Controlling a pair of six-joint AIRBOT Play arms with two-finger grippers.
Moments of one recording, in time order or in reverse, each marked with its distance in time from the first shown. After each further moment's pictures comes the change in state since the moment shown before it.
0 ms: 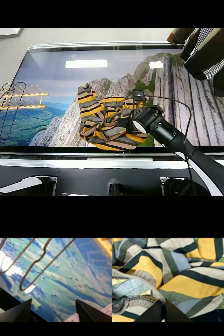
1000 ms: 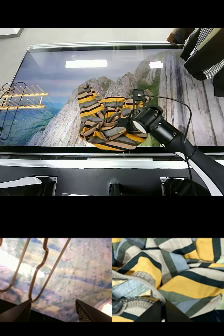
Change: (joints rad) left arm 0.023 -0.136 0.020 0.015 0.011 0.326; right arm 0.000 0.000 0.000 -0.009 0.002 0.003
